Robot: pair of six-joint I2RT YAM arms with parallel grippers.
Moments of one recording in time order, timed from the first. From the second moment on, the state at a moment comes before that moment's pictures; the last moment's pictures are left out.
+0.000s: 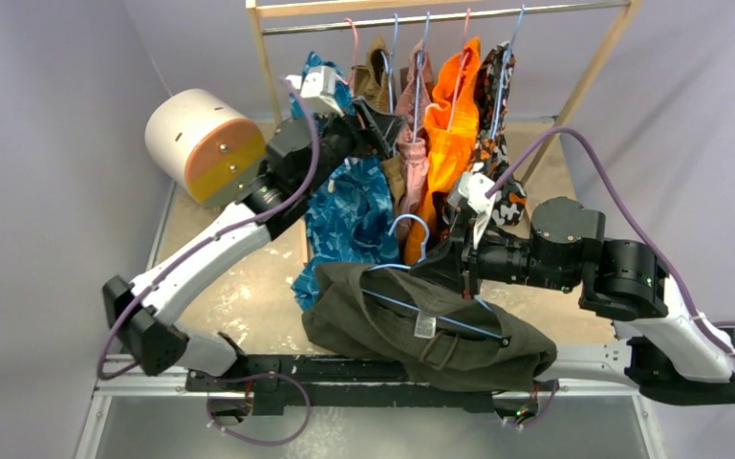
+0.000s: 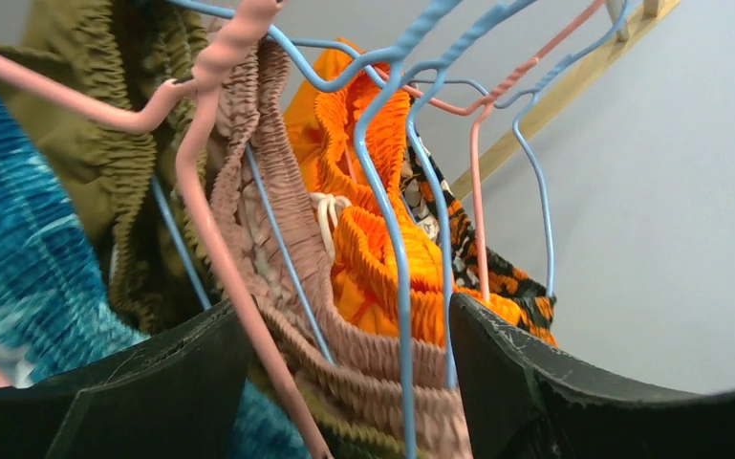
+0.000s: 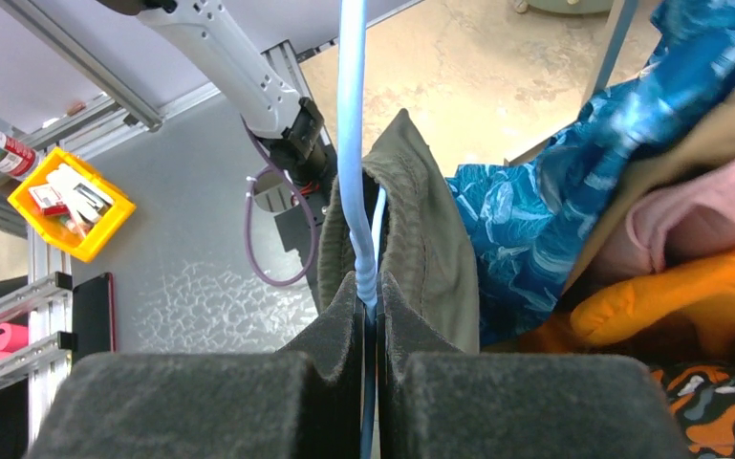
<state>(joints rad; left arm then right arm) -0.74 1.45 1.46 0.11 -0.10 -0.62 1.20 0.97 1.62 -0.94 -0.04 0.23</state>
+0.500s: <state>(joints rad) -0.74 1.15 1.42 -0.02 -0.20 -0.40 1.20 0.96 1.62 -0.94 -0.04 0.22</state>
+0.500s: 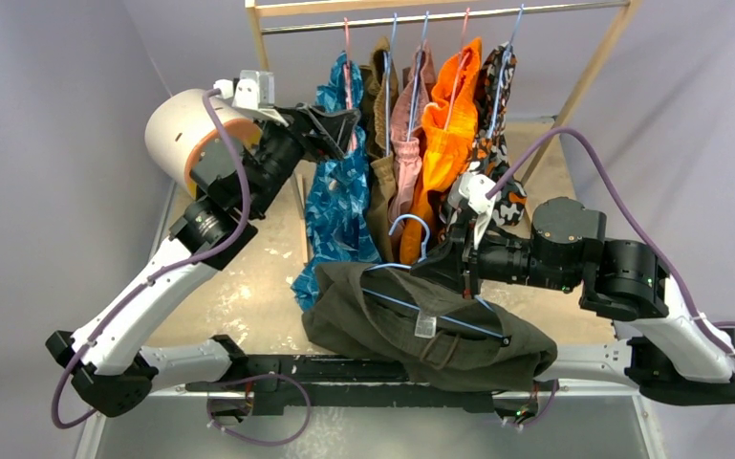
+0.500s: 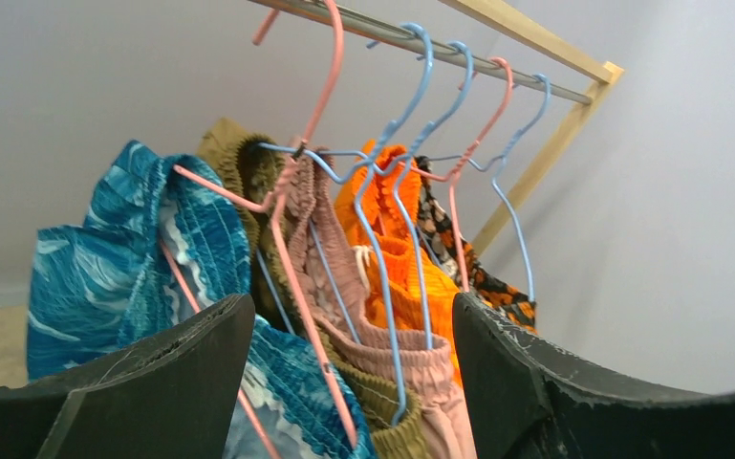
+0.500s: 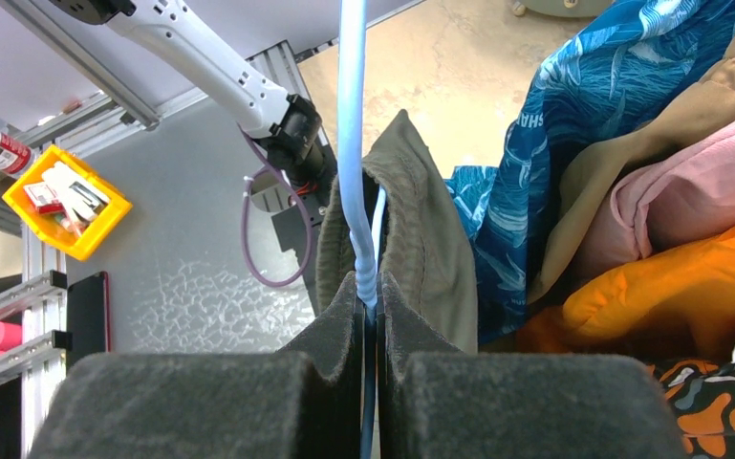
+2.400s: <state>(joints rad) -0.74 1.84 1.84 0.54 0.00 -0.57 1.20 0.95 1.61 -0.94 -0.04 0.22</state>
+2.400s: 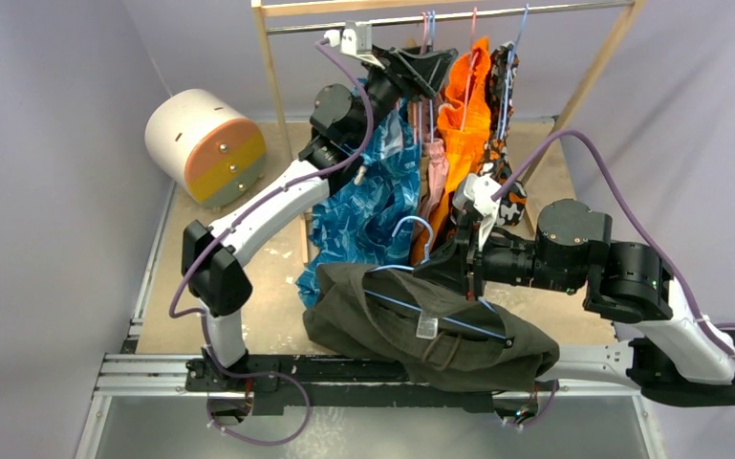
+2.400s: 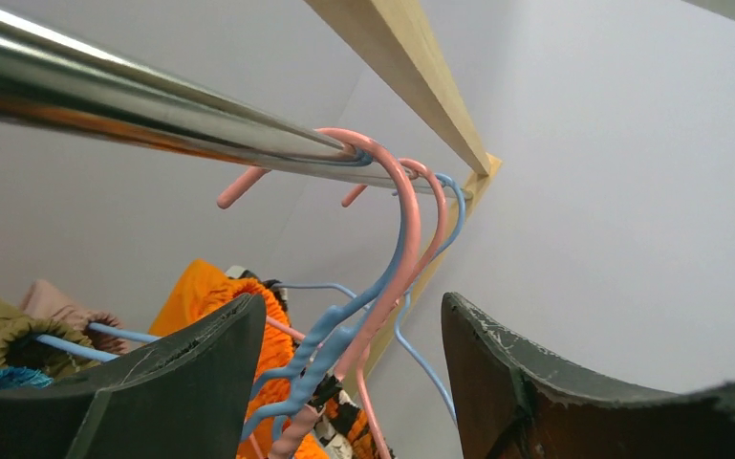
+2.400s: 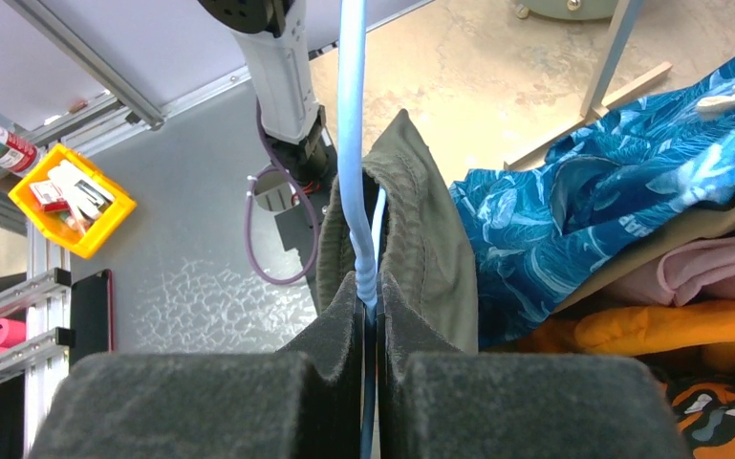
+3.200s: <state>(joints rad) -0.76 1.60 1.63 0.53 -0.04 -0.52 1.20 0.95 1.63 -0.94 -0.06 0.22</state>
